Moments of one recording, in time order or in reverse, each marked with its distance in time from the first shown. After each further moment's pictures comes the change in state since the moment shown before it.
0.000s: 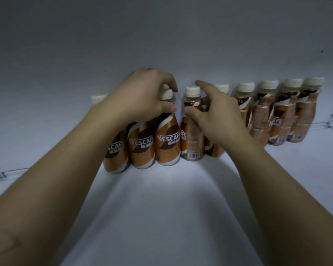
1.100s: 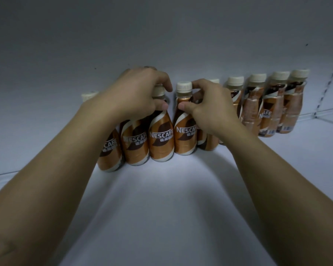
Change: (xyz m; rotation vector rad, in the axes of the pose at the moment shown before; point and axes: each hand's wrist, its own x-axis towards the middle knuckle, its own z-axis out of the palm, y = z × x) left_hand -0.002 0.006 -0.002 0.050 -0.050 0.034; right_hand 0.004 0.002 -0.005 0.073 0.014 0.024
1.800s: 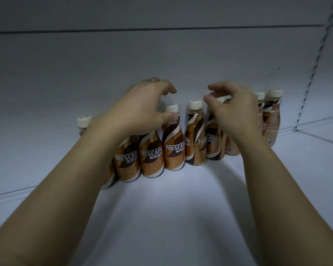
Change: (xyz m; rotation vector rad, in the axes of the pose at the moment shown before) left_hand 0.004 0.033 -0.013 -0.085 0.069 0.038; right_hand 0.001 0.014 -0.057 0.054 0.297 0.038
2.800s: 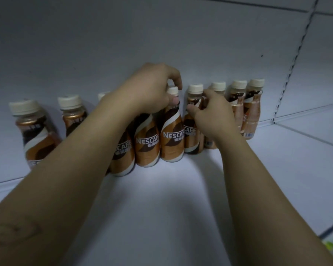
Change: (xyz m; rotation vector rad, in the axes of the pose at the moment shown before) left_hand 0.062 0.031 0.050 -0.141 -0.085 0.001; right_hand 0.009 0.052 0.013 -0.139 -0.148 0.118
